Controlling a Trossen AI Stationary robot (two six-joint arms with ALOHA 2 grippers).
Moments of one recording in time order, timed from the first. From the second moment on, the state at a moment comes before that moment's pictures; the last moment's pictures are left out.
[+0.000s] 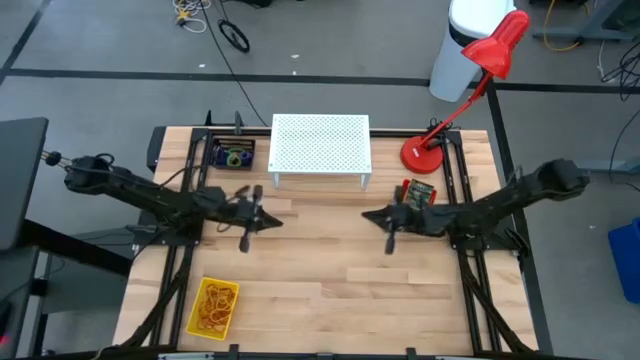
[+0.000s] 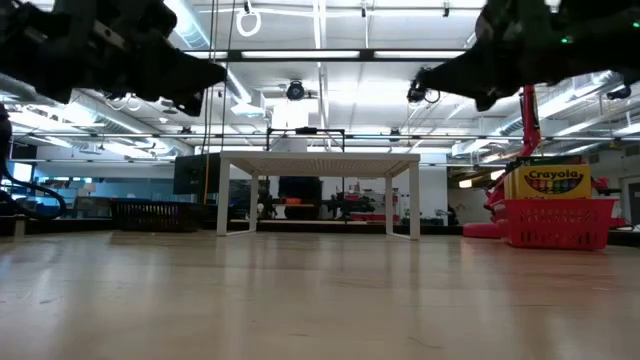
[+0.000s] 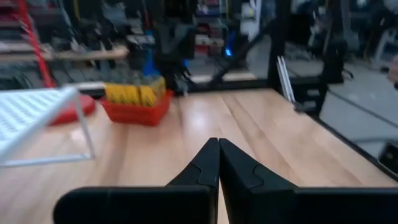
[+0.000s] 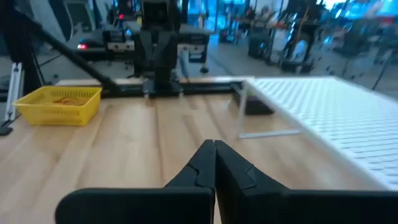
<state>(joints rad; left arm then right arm) -0.10 1.03 0.20 0.77 0.01 0.05 0.27 1.17 0.34 0.70 0.45 0.02</state>
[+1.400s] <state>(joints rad) 0.18 0.00 0.01 0.07 -0.20 -0.01 -0.01 0.00 0.06 -0.05 0.34 -0.03</state>
